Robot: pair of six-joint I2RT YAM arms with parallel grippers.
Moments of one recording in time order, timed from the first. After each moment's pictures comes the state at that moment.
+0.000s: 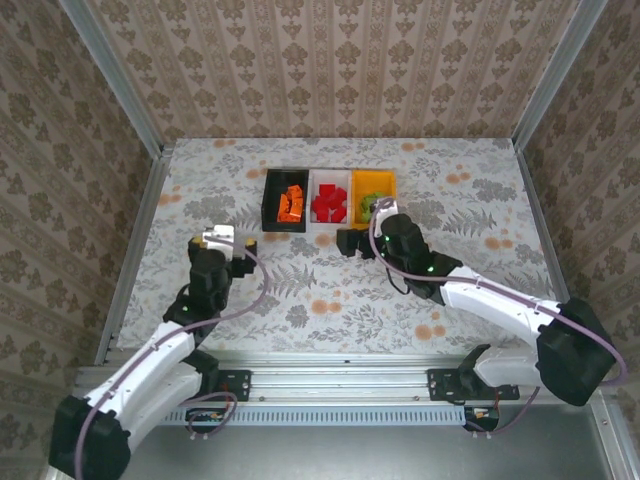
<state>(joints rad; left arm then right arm) -0.43 0.76 0.31 0.12 -0.40 0.03 0.68 1.25 0.76 0.07 0.17 0.40</state>
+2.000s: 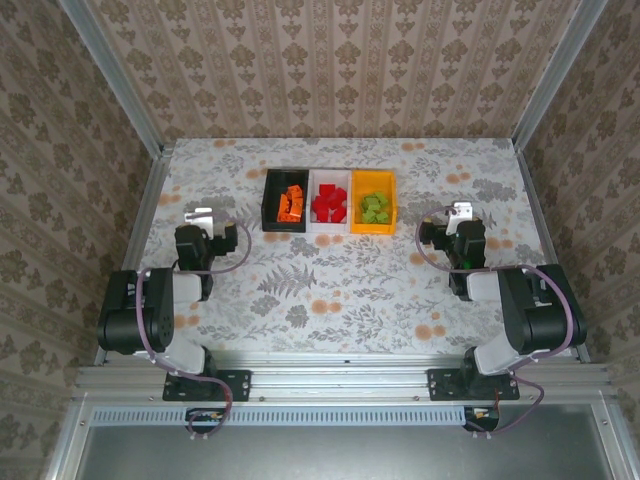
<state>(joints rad) -0.01 1.54 0.40 0.76 -0.03 0.07 0.02 1.53 0.40 0.78 0.09 0.01</state>
